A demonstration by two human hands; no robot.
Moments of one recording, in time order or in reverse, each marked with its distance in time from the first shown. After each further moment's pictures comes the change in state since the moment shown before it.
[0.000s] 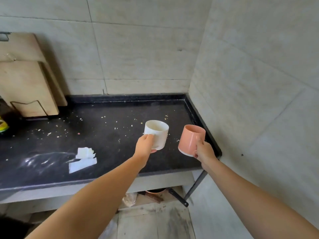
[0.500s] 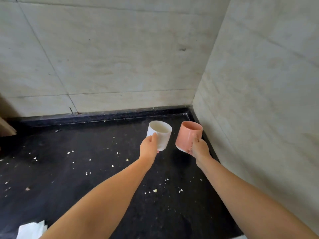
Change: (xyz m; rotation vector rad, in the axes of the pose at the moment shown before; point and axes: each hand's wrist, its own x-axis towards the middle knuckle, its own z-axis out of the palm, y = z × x) left_hand 0.296 0.043 0.093 0.133 0.029 -0.044; right_hand 0.262 -0.113 0.086 -0.018 0.064 0.065
